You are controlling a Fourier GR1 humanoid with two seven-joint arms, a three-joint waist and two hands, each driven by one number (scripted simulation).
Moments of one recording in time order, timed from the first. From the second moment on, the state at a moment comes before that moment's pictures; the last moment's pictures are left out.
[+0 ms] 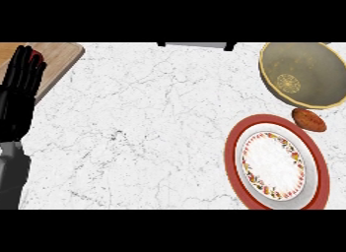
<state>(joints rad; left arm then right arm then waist) -0.30 0.30 0.16 -1.51 0.17 0.02 -0.01 -0.73 -1.08 -0.27 -0.62 0.57 0.36 -0.91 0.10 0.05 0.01</state>
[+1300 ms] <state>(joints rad) -0.34 0.31 0.16 -1.46 0.15 0.03 0.00 -1.01 -0.91 0.11 -0.52 0.52 0.46 -0.83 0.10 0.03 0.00</state>
